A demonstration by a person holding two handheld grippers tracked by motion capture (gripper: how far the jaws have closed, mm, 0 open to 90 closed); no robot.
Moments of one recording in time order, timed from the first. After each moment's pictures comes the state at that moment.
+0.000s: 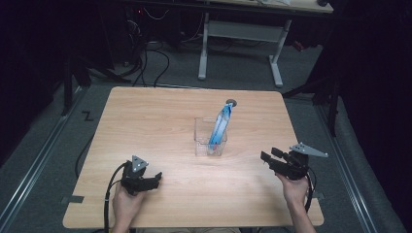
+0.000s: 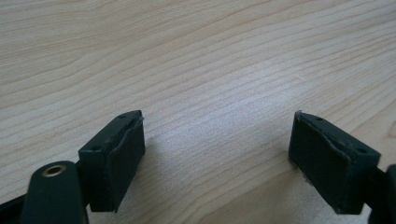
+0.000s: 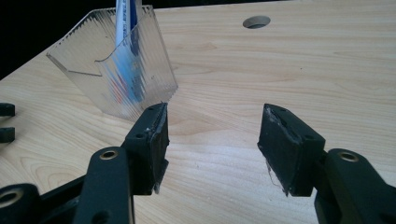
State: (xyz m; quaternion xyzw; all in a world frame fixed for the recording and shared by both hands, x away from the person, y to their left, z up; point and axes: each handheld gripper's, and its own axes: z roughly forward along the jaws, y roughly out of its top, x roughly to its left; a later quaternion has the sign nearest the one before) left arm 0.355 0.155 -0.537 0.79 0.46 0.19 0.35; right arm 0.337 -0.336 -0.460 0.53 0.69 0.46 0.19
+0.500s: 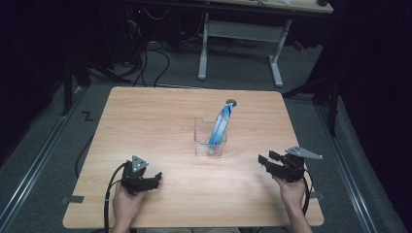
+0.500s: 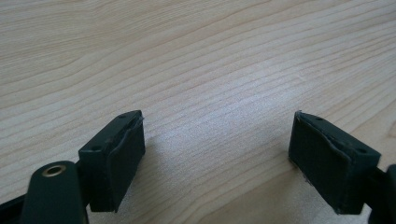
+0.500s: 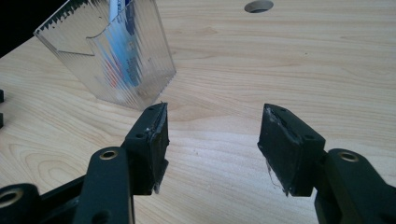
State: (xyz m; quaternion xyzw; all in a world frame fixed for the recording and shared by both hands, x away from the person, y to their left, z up) left arm 0.355 0.155 -0.537 0.79 0.46 0.19 0.35; right arm 0.336 -0.330 -0.472 0.53 0.70 0.45 0.19
